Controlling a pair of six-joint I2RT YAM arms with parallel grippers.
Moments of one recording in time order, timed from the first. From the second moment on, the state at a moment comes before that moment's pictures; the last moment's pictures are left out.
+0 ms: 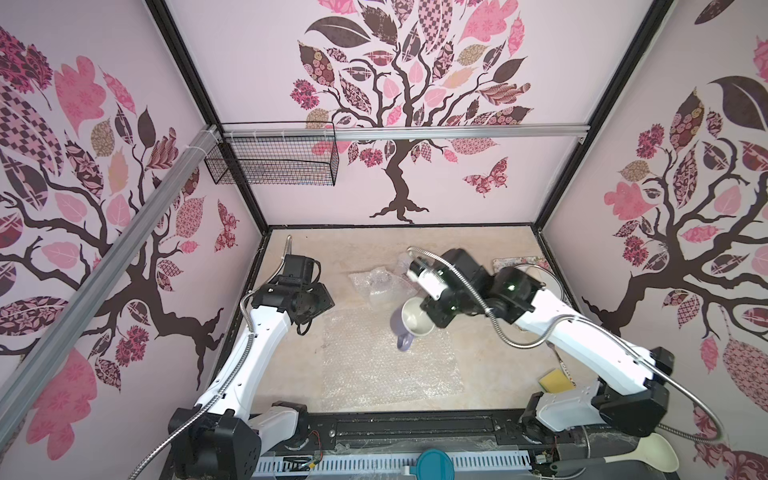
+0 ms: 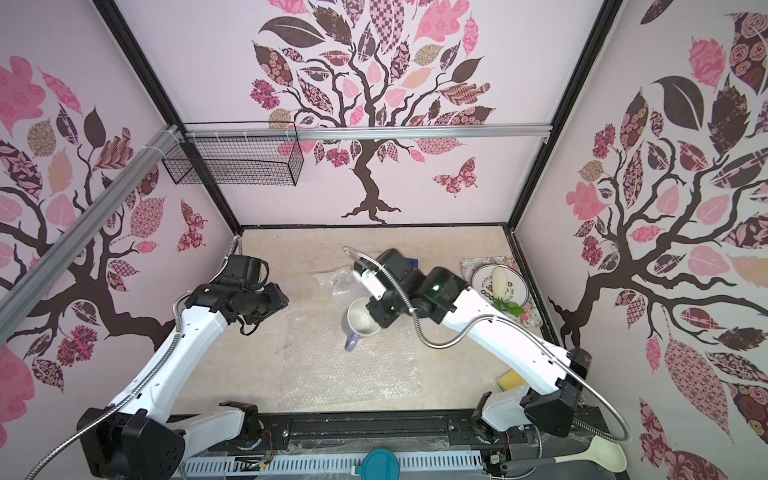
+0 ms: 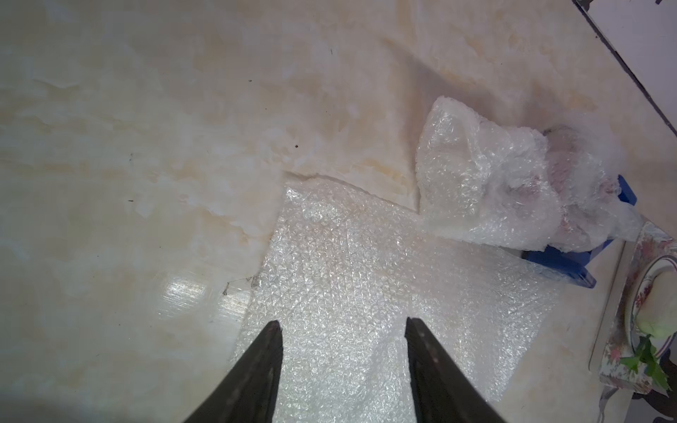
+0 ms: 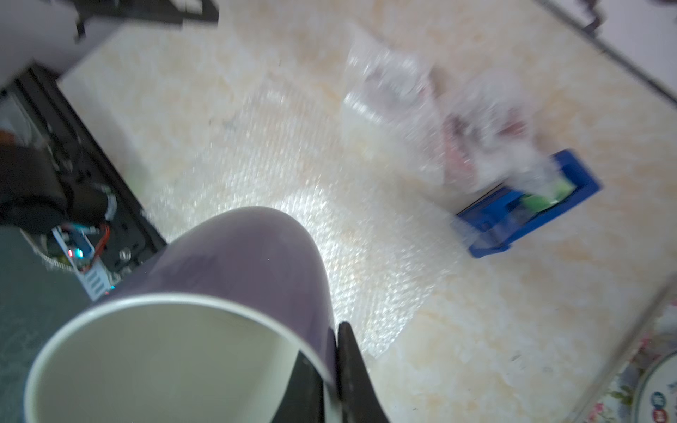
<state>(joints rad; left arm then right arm) -0.16 1.18 1.08 -0.97 0.03 -0.66 0.93 1.48 1.49 -1.06 0.00 0.09</state>
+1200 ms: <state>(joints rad) -0.16 1.10 0.98 -0.99 0.03 -0.65 1.02 1.91 1.52 -0.81 0.15 -0.15</state>
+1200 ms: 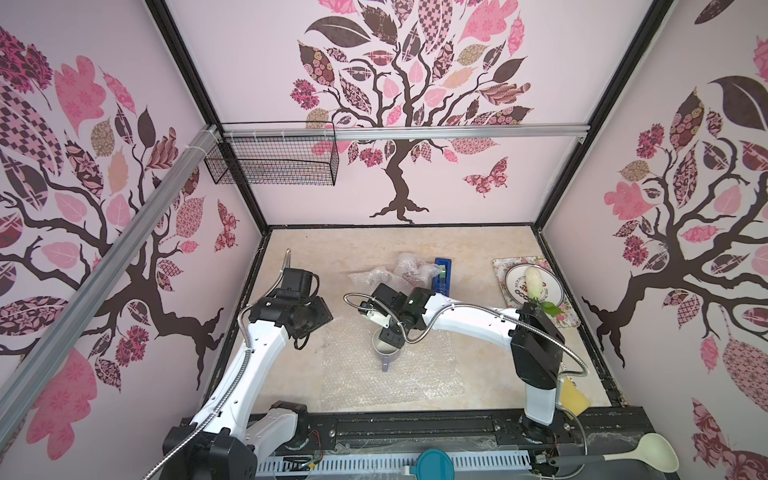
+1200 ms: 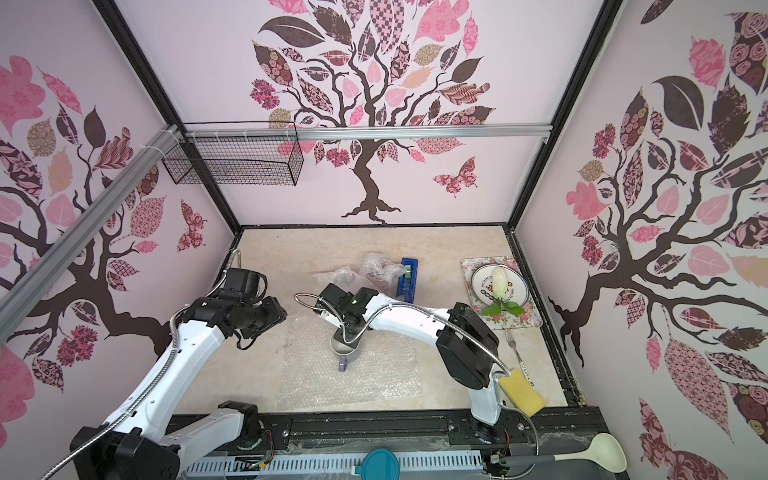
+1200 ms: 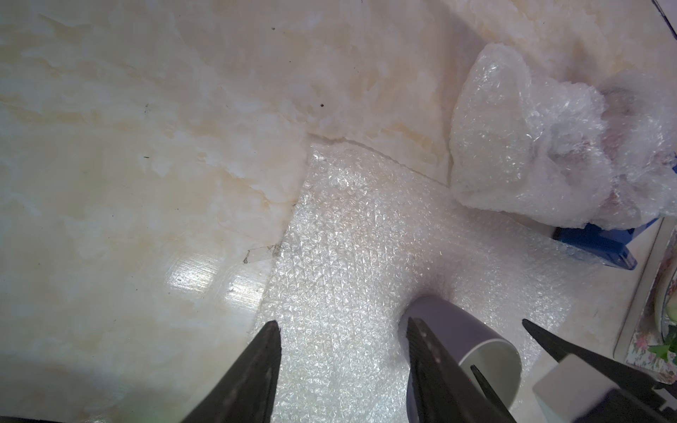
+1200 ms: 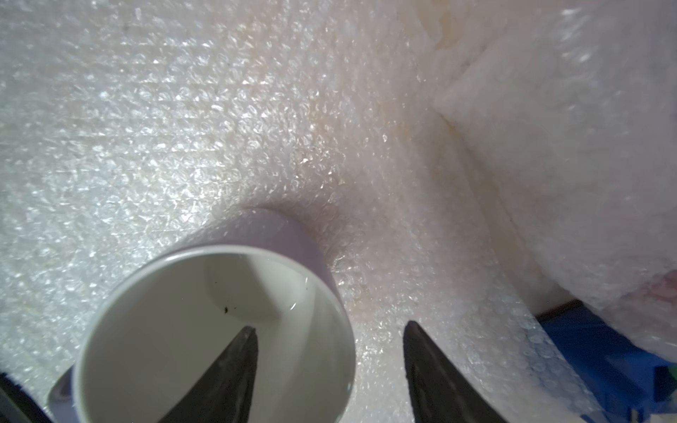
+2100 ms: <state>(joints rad) -0.40 1.13 1.04 -0.83 0.16 -0.55 0.74 1.16 0.52 -0.71 -0.31 0.66</state>
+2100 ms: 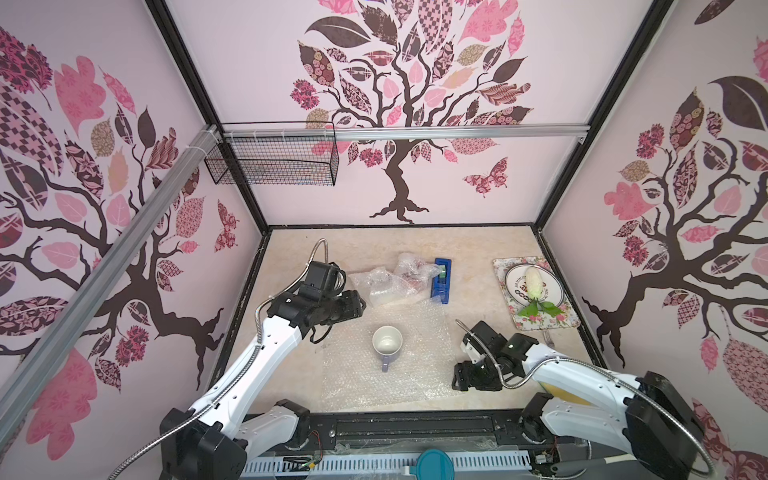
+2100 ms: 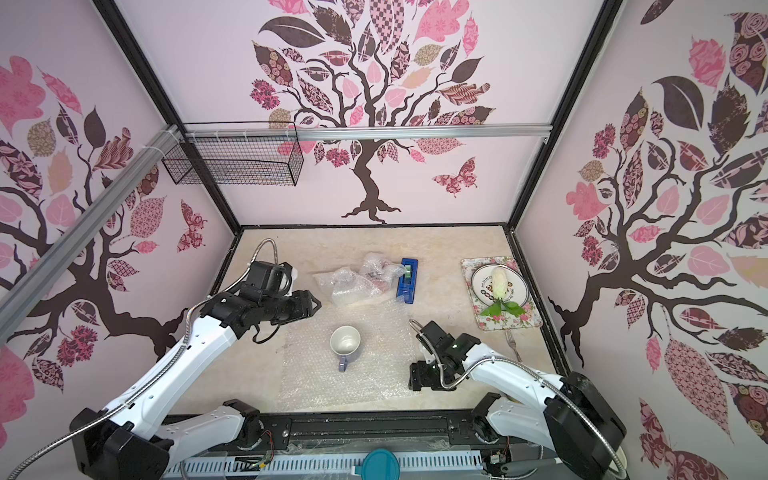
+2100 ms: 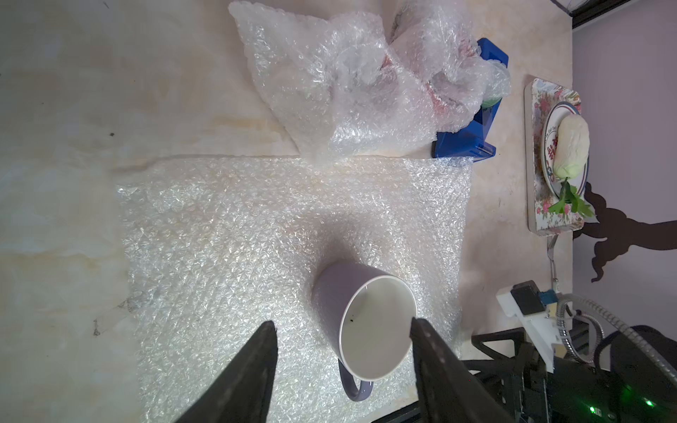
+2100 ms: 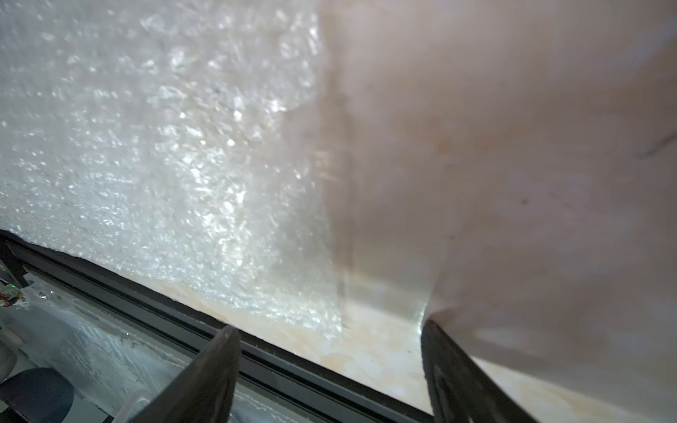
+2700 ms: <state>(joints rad) -0.40 0.95 1.03 -0.88 0.11 -0.54 0.82 1.31 1.02 -0.63 -0.42 0.68</state>
